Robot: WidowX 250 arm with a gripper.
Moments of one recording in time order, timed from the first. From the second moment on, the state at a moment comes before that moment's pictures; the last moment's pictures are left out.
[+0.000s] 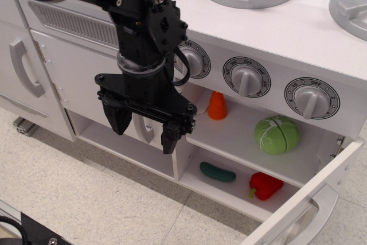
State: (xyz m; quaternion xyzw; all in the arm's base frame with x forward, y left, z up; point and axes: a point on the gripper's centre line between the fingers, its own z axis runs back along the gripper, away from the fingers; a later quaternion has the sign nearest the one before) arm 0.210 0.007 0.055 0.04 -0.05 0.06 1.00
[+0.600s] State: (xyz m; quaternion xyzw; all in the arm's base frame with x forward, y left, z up) arm 0.206 -0.030 0.046 0.00 -0.05 -0.03 1.00
